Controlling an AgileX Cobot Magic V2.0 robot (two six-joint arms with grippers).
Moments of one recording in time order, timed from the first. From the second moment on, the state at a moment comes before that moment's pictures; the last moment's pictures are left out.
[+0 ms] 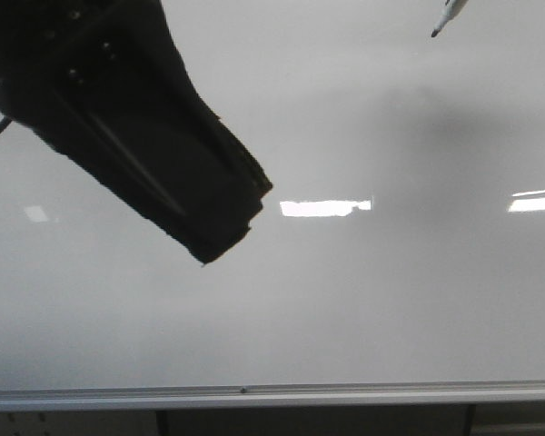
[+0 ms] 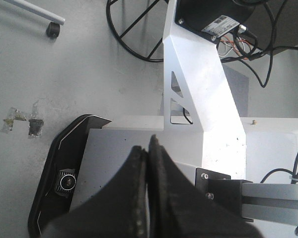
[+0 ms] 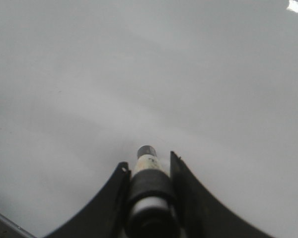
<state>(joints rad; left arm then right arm) -0.60 1.46 -1.04 -0.90 1.21 0.97 0.05 1.36 -1.30 0.49 0.65 -0.62</state>
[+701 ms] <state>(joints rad) -0.60 1.46 -1.04 -0.90 1.21 0.97 0.05 1.43 -1.30 0.49 0.55 -0.62</state>
